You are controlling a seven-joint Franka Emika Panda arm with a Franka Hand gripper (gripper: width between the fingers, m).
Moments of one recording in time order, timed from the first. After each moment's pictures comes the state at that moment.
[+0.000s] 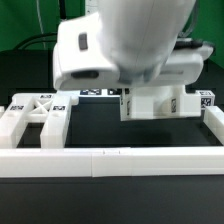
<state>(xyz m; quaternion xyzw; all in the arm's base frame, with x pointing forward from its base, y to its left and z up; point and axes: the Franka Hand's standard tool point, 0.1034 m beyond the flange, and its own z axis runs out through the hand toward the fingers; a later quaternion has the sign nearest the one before) 0.549 -0.021 0.053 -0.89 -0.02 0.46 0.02</state>
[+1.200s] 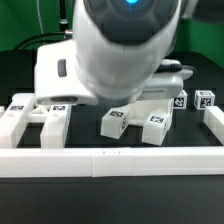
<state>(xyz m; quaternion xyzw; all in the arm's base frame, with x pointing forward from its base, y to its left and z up) 0.559 -0.041 0.052 -0.90 -0.03 0.43 0.01</state>
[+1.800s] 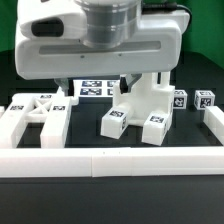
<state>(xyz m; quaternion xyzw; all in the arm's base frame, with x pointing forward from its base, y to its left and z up) 0.598 -0.056 0.082 -0.97 -0.04 0.22 0.00</state>
